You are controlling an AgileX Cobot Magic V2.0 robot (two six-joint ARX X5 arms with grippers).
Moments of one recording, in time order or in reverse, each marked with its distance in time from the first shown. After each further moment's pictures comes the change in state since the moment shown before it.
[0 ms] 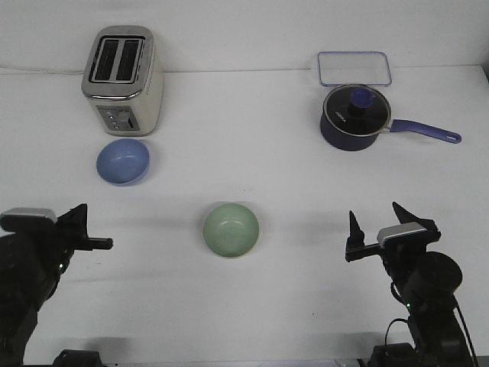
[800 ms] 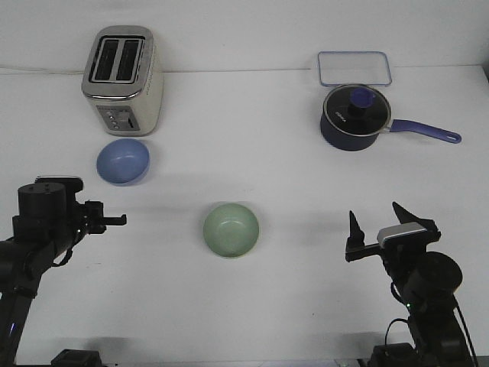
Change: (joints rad) left arm 0.000 0.283 0.119 -0.172 0.000 -0.001; right arm 0.000 0.000 0.000 0.000 0.000 0.000
